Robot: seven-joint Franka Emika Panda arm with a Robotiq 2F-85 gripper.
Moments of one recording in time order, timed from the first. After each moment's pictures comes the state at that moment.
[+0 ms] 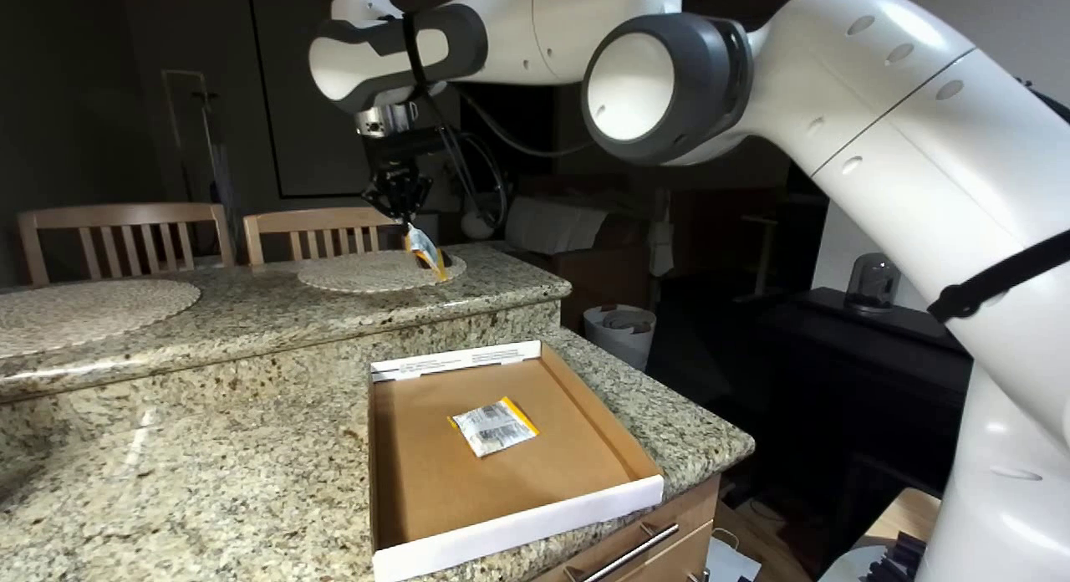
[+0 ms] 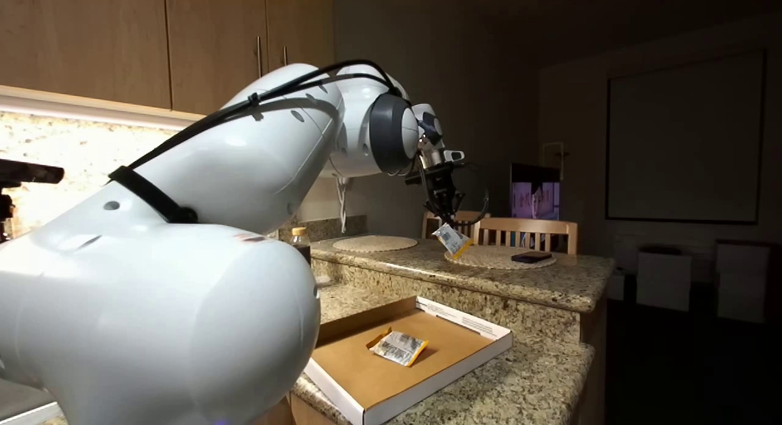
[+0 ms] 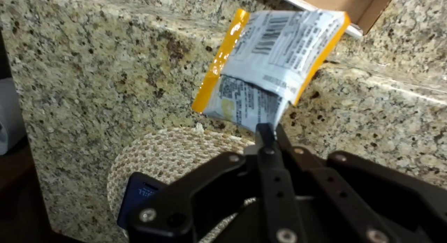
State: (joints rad) arm 0.28 0.83 -0.02 -0.76 -0.23 1.72 0.16
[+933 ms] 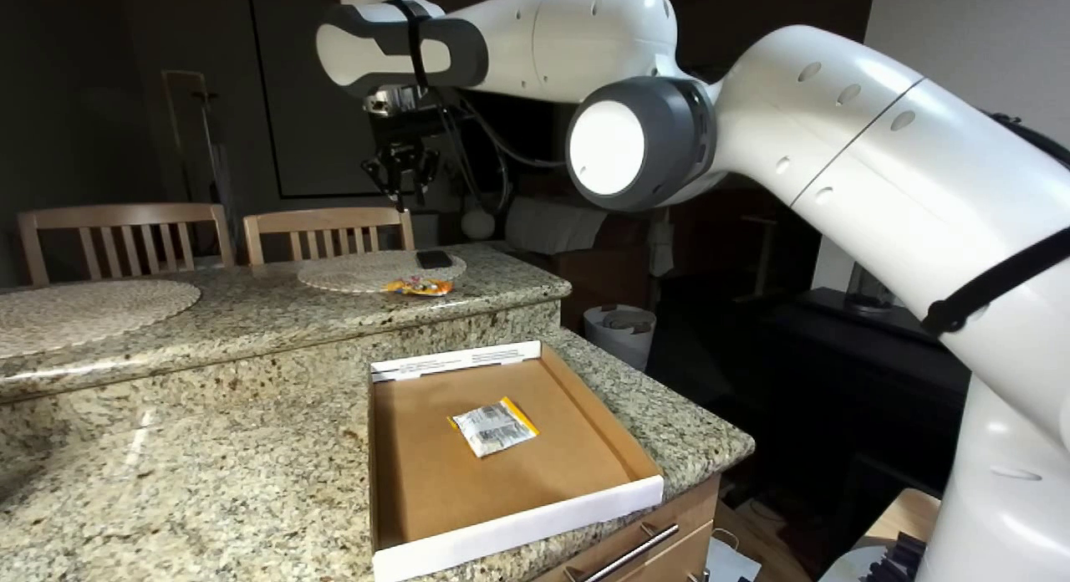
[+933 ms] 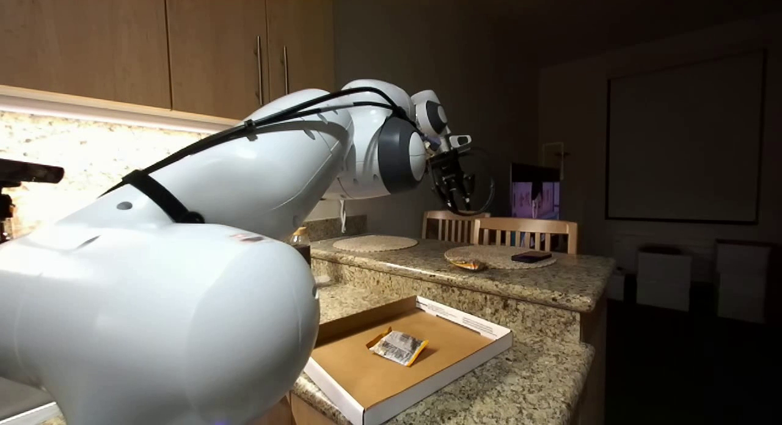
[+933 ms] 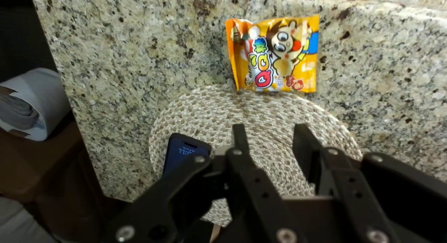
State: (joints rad) arm 0.27 0.94 -0.06 -0.49 -0.24 1.68 0.22
